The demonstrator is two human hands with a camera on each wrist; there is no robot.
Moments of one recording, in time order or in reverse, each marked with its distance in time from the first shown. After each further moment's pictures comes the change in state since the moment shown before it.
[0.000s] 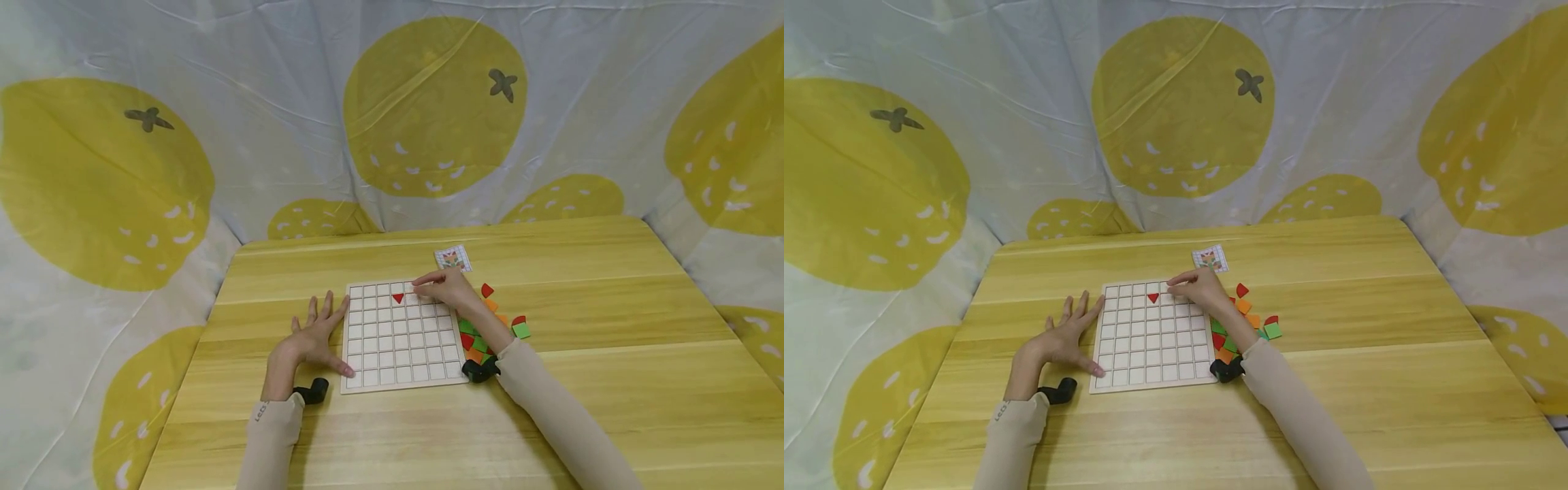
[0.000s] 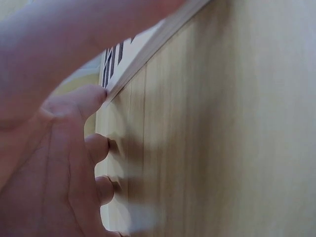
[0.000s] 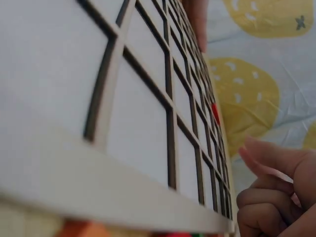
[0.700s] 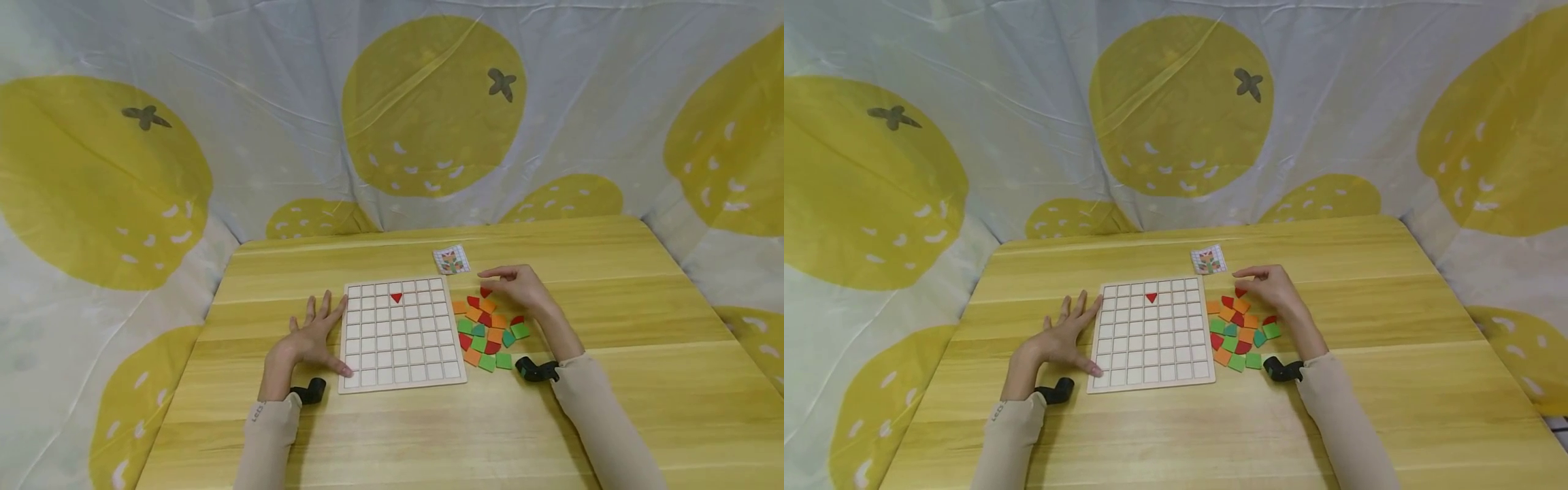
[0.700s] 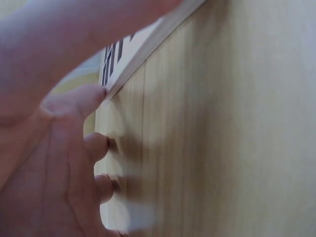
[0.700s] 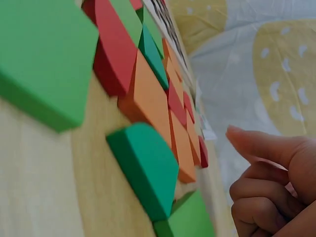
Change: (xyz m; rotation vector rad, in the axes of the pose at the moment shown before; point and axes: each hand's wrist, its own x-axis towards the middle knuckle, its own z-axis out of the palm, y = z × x) left_hand 0.001 -0.003 0.001 -0.009 0.007 0.019; right_hand -0.041 0.037 -0.110 -0.117 0.118 0.106
